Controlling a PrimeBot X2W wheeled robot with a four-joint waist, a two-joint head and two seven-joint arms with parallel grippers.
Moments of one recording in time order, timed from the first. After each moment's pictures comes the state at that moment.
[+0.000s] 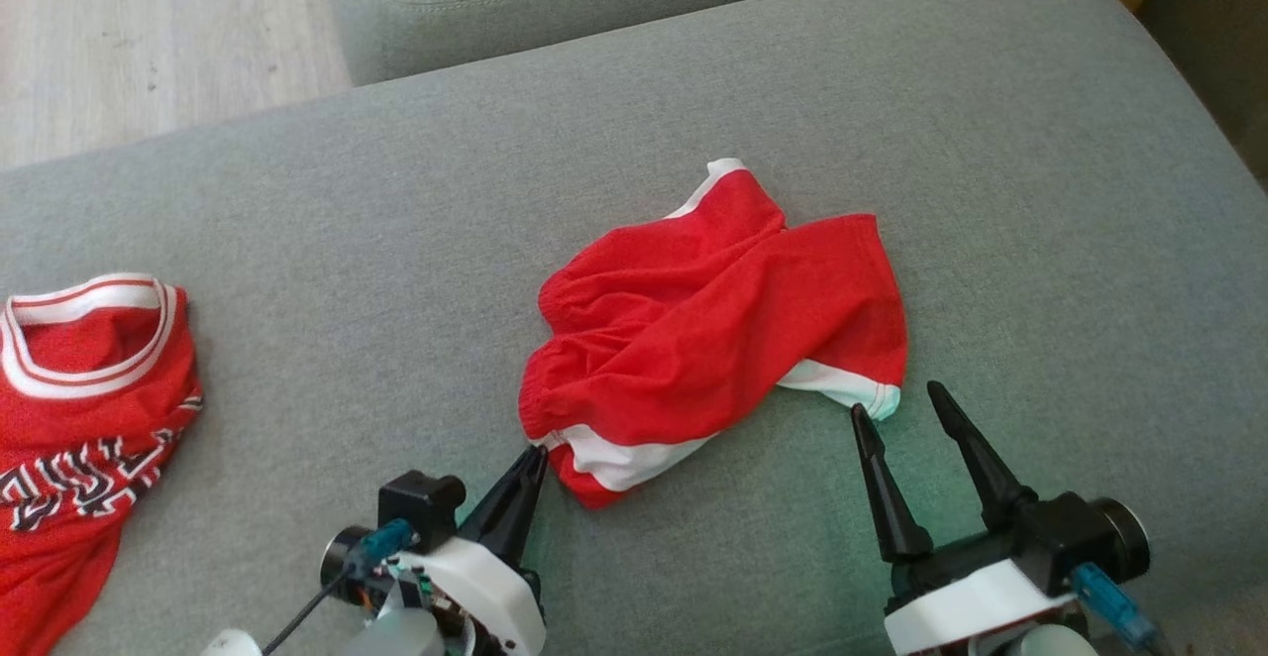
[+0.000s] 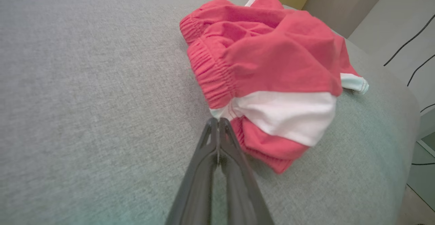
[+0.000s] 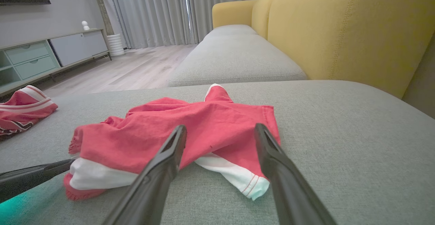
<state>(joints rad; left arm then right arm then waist) -0.35 0.24 -0.93 0.62 -0.82 -0.02 -0.24 0.07 -0.05 0.21 0.15 0.06 0.12 -0.26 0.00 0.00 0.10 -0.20</state>
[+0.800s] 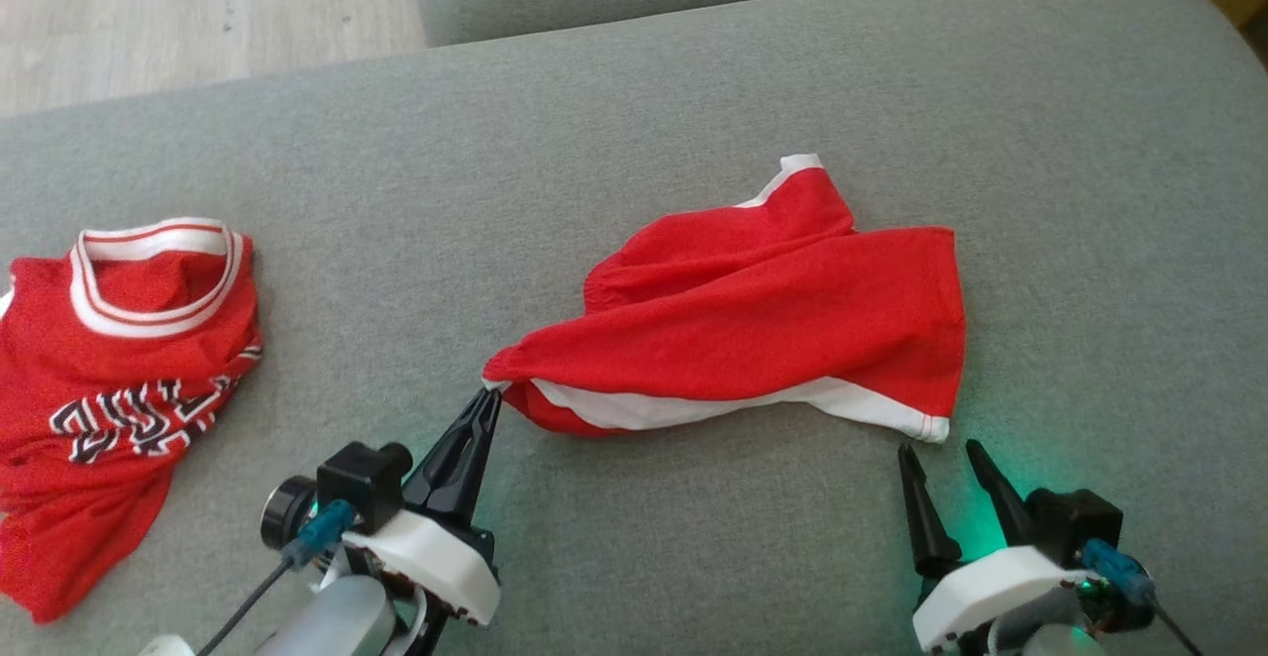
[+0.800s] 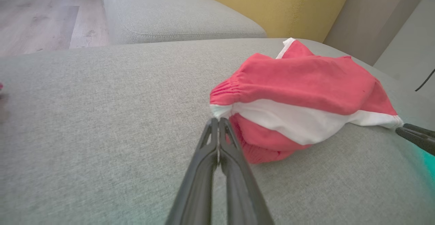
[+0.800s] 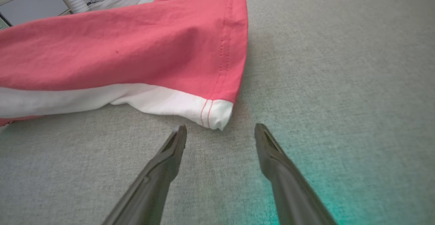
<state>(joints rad) -0.32 0.31 -0.77 0.46 -0.64 -0.01 -0.25 -0.06 -0.05 0.12 0.58 0.20 0.12 -0.26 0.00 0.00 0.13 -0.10</state>
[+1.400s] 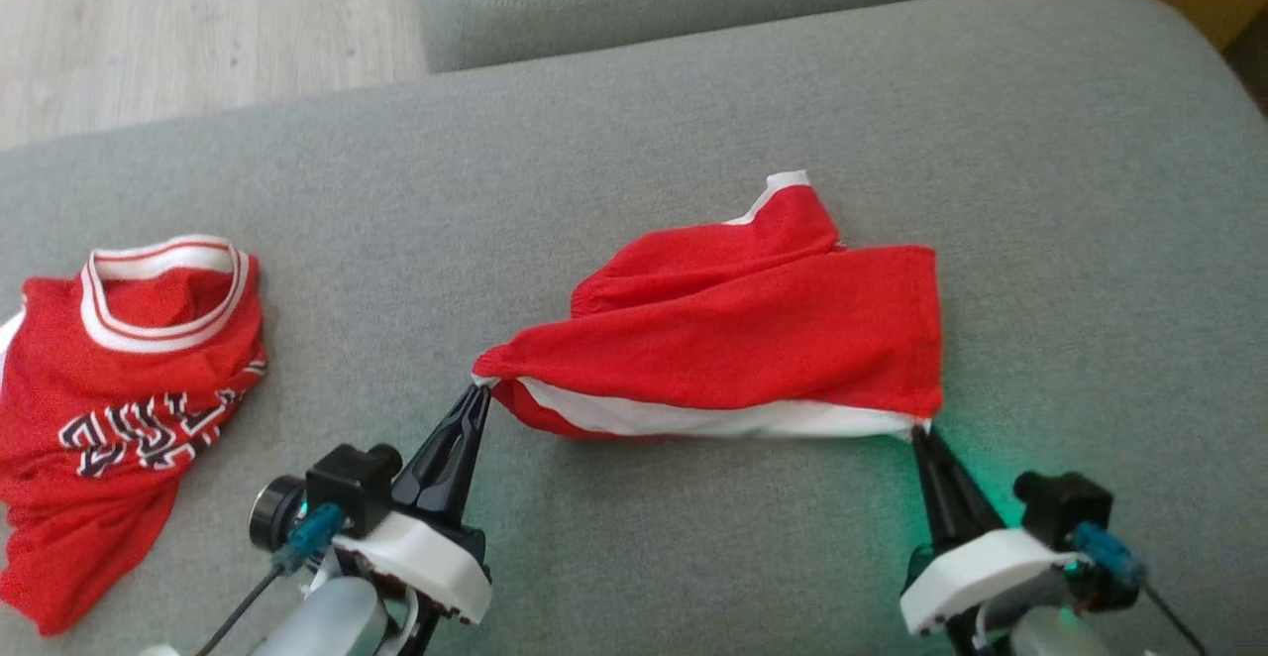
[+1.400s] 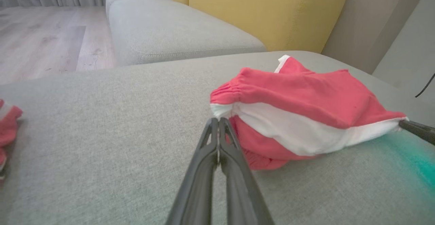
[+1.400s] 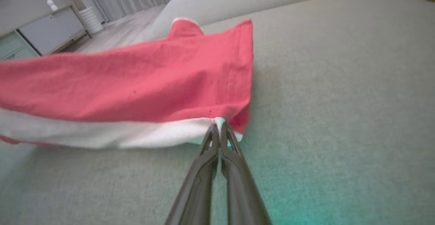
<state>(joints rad) -0.29 0.30 -0.71 0.45 -0.59 -0.02 -0.25 -0.09 -0.05 0.16 0.60 0.25 0.12 -0.26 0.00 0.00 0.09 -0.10</state>
